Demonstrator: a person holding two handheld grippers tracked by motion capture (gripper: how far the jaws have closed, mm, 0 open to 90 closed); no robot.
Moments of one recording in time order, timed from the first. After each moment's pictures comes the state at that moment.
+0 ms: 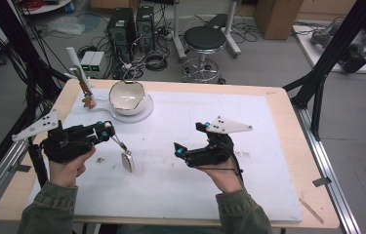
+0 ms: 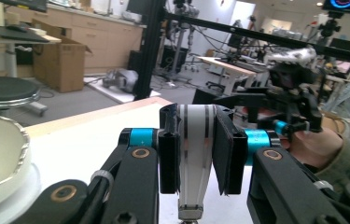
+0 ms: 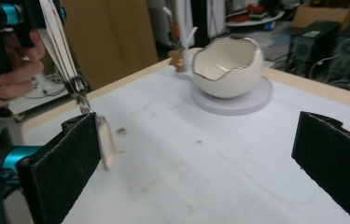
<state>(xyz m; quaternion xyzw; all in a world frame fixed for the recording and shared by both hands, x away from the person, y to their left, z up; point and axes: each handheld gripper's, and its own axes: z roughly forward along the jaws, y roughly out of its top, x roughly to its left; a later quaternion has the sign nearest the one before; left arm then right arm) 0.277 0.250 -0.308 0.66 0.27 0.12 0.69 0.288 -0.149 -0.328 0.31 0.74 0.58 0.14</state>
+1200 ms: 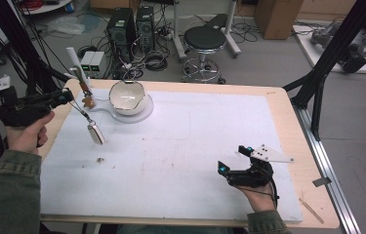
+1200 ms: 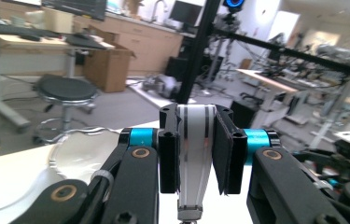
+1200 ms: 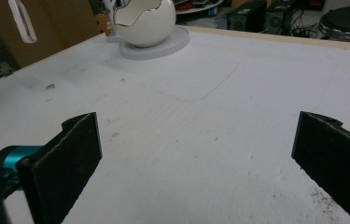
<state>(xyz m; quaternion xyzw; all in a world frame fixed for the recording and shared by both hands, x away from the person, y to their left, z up) 0.330 0.345 -0.266 0.64 0.34 0.16 0.67 0.260 -0.250 -0.398 0.40 0.72 0.54 0.18</state>
